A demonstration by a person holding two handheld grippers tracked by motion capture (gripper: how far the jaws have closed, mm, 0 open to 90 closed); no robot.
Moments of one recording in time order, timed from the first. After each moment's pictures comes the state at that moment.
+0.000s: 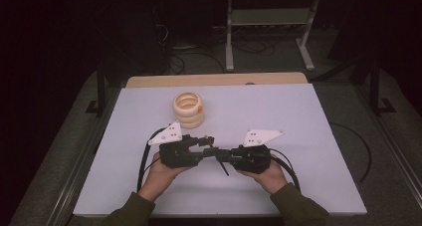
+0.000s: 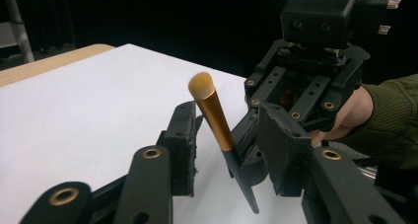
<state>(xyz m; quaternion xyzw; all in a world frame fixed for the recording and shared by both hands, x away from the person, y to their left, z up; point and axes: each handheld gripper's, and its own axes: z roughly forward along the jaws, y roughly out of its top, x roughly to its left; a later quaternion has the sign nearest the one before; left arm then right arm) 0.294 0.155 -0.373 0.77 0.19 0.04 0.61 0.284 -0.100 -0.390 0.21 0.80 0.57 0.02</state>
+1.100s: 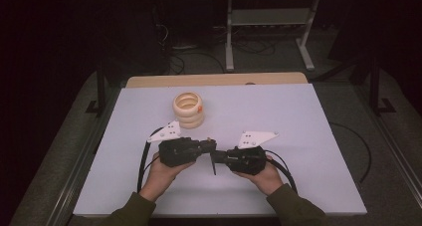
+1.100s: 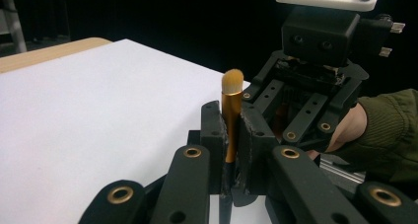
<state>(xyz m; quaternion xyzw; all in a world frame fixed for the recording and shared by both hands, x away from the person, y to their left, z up) 0.295 0.156 -0.372 0.77 0.20 0.01 0.61 0.283 -0.089 -0.394 0.21 0.80 0.56 0.03</state>
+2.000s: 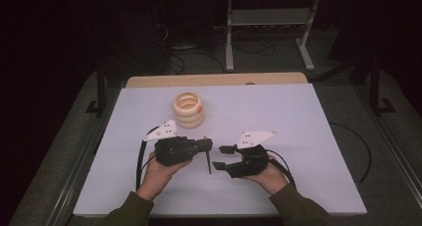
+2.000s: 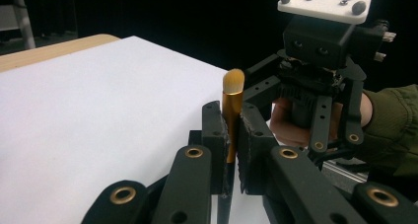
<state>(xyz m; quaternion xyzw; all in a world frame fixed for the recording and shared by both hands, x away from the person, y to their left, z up) 0.296 0.167 -0.368 0.77 0.21 0.02 0.60 0.284 -0.094 -0.393 0.22 0.83 0.52 0.04</state>
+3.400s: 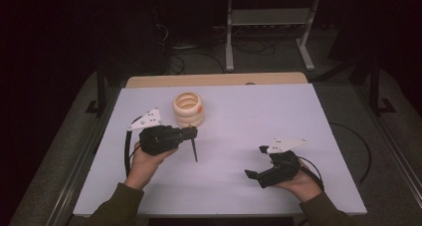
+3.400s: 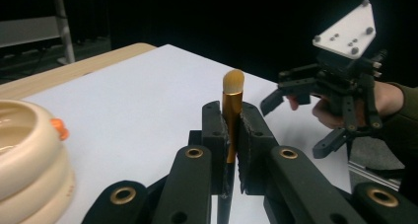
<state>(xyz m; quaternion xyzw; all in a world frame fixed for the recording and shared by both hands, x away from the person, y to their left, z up) 0.313 0.199 -0.348 0.76 0.23 0.06 0.60 0.270 -0.166 -0.409 0.30 0.84 0.44 0.09</state>
